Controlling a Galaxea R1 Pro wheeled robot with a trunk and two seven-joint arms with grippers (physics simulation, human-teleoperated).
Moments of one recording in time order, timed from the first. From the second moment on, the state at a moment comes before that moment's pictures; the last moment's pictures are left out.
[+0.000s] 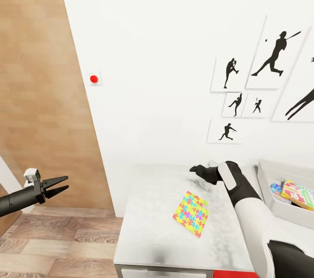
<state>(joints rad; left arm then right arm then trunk) -0.41 0.57 0.25 -1.08 0.70 1.03 -1.10 -0.87 -0.01 -0.16 -0.72 -0.50 0.87 -0.13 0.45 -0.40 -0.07</state>
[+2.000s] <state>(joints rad) -0.41 0.57 0.25 -1.08 0.70 1.03 -1.10 -0.87 -0.07 -0.15 -0.58 -0.49 0.79 -0.12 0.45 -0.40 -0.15</state>
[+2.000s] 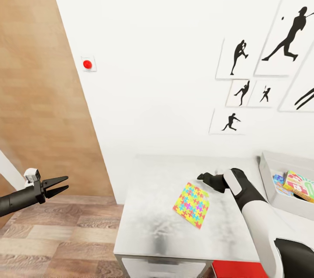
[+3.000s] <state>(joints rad) -0.41 0.57 0.25 -1.08 0.70 1.03 -1.10 -0.87 -0.09 -0.15 -0.58 -0.50 0.79 -0.12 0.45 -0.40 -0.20</state>
